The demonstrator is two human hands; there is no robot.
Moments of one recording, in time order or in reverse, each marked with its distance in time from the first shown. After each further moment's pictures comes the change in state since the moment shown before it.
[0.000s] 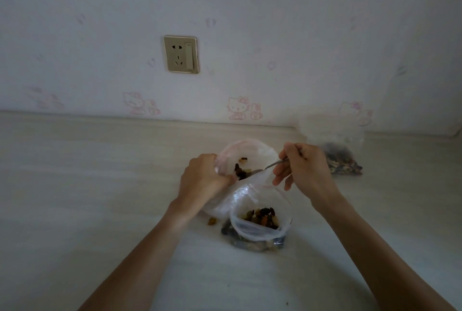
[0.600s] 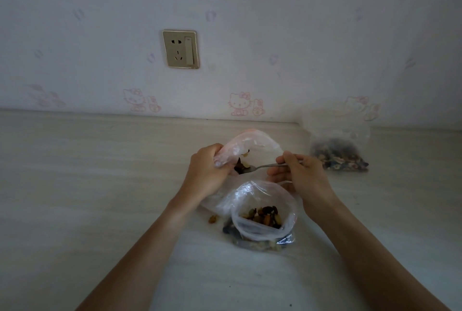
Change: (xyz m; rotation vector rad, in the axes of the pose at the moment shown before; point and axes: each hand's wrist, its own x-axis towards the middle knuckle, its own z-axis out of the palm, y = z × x) left_hand 0.003 0.004 -0.004 -0.306 -0.002 0.134; right_hand -0.007 0.014 0.011 0.284 0.011 0.233
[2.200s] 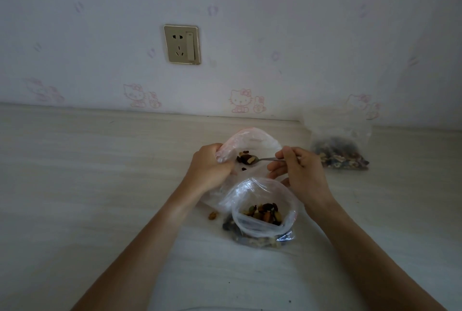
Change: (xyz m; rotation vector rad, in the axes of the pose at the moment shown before) left_hand -0.001 0.006 -0.001 -0.042 -0.064 -0.159; right_hand 0.001 0.008 0.004 -0.162 0.017 -0.216
